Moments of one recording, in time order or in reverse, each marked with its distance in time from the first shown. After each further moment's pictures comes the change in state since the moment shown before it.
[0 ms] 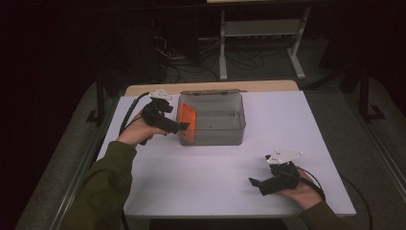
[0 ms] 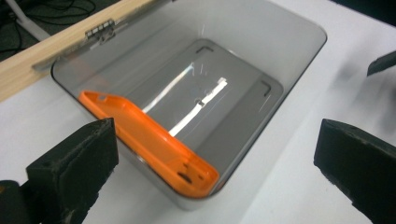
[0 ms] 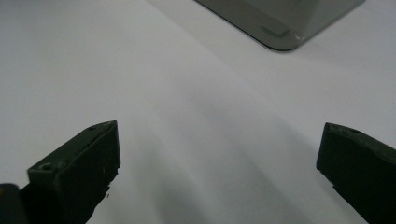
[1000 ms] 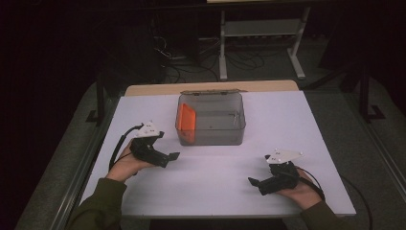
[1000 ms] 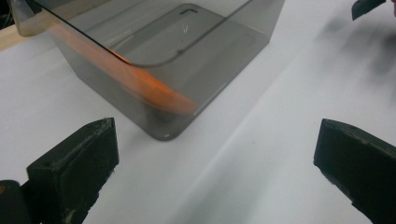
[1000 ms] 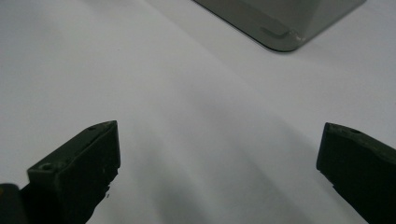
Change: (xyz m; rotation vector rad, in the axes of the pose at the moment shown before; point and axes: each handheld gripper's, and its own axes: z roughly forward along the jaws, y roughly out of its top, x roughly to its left) left arm -0.034 -0.090 -0.014 -0.082 0.022 0.046; right arm 0.000 0.001 0.001 -0.003 0.002 0.005
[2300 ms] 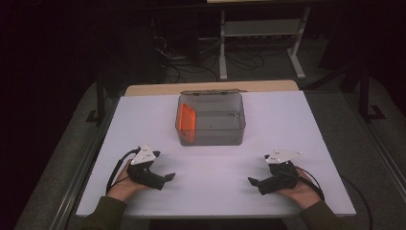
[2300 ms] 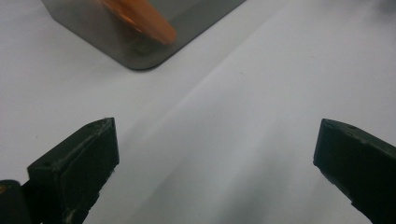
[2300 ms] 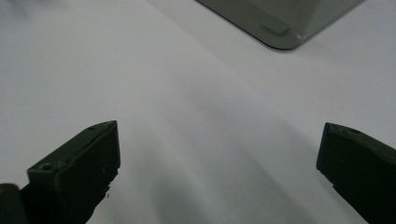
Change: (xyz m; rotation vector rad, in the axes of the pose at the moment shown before) left arm -0.019 -0.063 0.002 0.008 0.021 0.015; right arm -0.001 0.000 0.002 0.007 -0.003 0.001
